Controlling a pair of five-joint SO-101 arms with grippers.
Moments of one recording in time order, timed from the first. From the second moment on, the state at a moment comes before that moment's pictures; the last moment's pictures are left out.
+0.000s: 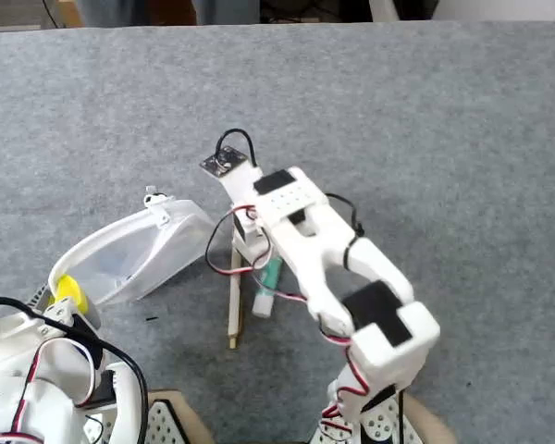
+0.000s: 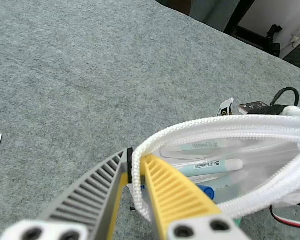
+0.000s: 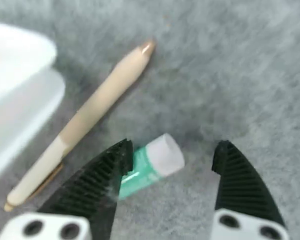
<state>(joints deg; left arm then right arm) -17.1 -83.7 26.6 100.8 15.1 -28.0 13.6 18.9 65.5 11.9</state>
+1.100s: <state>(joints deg) -17.1 -83.7 26.6 100.8 15.1 -25.5 10.2 22.3 72.6 9.7</state>
